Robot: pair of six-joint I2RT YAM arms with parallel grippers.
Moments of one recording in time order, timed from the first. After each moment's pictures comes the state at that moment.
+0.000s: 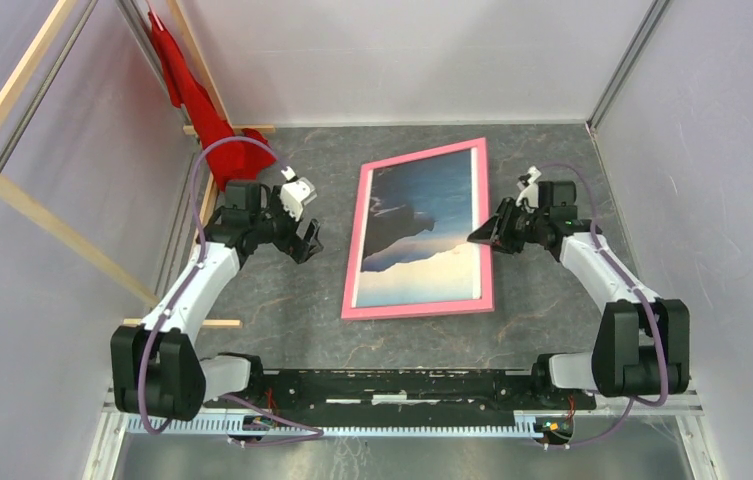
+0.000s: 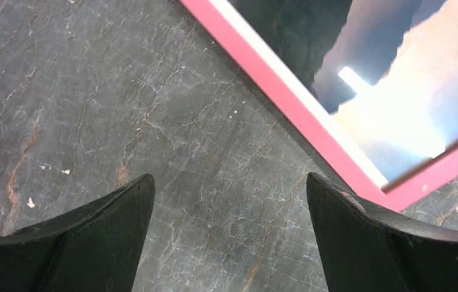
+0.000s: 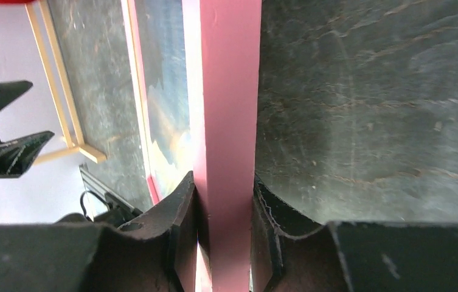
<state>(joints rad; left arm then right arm) -0.13 1.25 0.89 -0.43 0.55 0.47 0.01 1.32 0.84 -0.37 -0.57 0.53</state>
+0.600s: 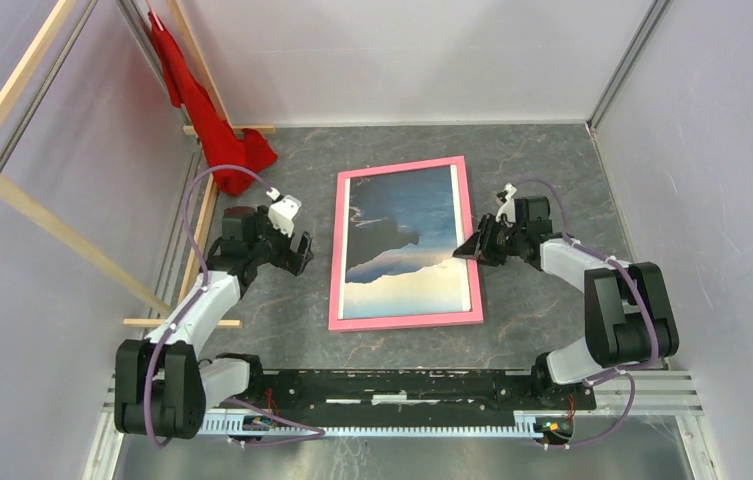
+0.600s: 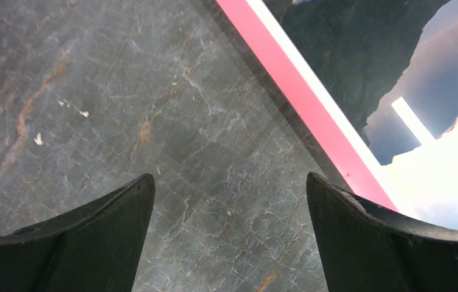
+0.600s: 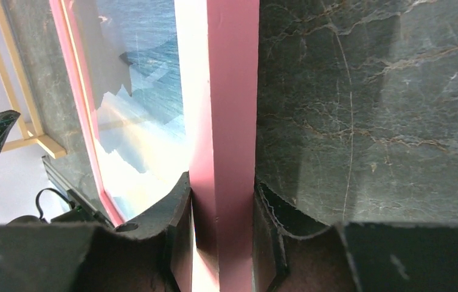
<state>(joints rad) -0.08 1.14 0.61 -0.14 0.41 0.35 0.12 1.50 0.70 -0.10 -0.55 0.50</state>
